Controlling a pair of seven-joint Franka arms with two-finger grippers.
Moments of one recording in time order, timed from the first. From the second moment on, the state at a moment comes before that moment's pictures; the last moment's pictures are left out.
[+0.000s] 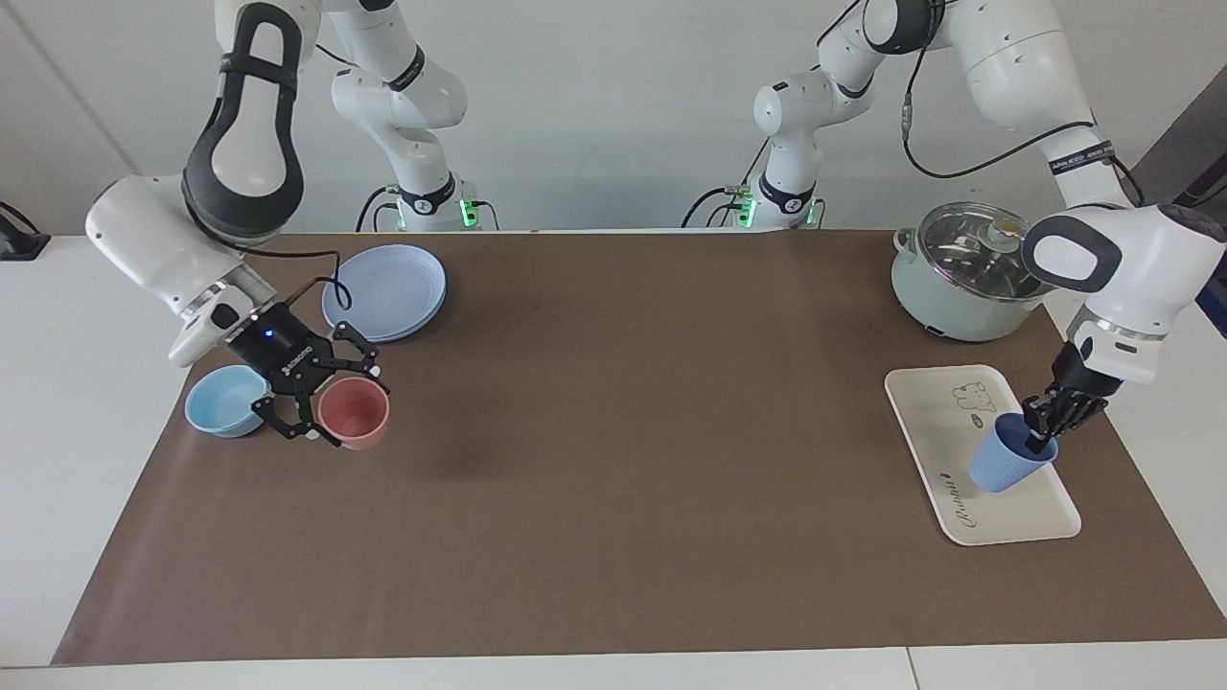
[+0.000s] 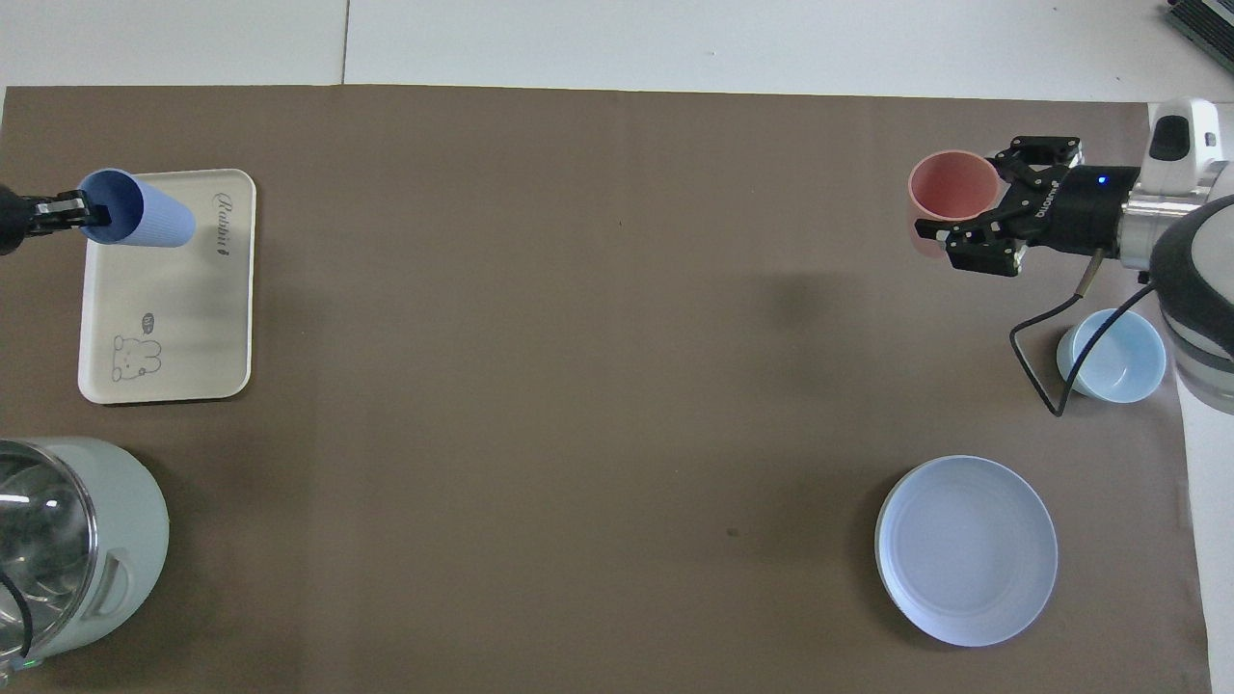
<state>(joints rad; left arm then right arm) 0.29 0.39 -0.05 -1.73 -0.27 2.43 0.29 -0.11 0.22 0.00 -1.85 1.04 2.24 -1.61</state>
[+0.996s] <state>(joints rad) 0.36 0.42 -0.06 -1.65 -0.27 2.18 0.29 -0.21 0.39 0.00 -1.98 1.53 2.22 -2.24</state>
